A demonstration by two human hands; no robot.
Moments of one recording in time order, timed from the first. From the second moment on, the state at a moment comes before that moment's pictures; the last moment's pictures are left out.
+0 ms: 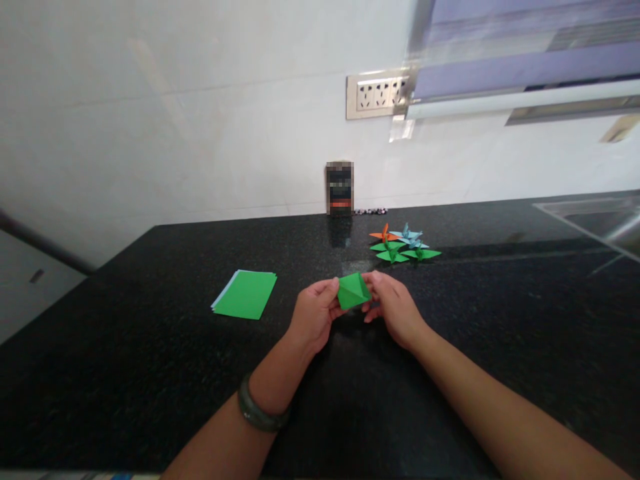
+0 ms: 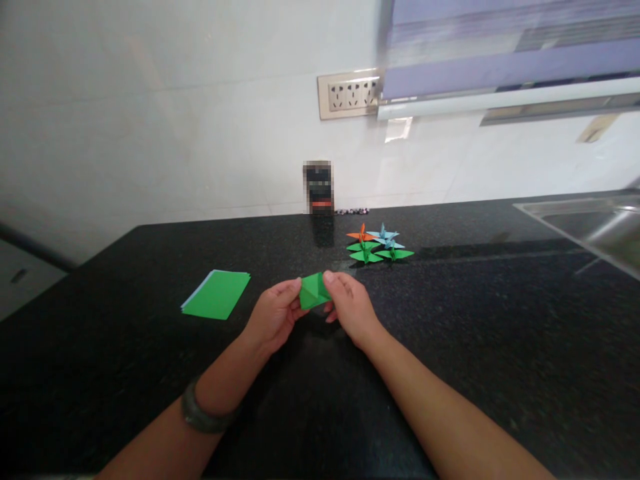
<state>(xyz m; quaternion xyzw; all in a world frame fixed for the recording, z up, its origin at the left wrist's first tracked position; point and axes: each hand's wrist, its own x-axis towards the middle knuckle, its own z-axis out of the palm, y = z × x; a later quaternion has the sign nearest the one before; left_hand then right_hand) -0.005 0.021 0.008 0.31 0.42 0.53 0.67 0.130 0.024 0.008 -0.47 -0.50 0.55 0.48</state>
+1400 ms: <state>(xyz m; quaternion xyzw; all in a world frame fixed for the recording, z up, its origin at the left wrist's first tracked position) -0.003 0.014 0.006 0.49 0.49 0.54 0.47 0.138 0.026 0.012 -0.44 -0.70 0.32 0.46</state>
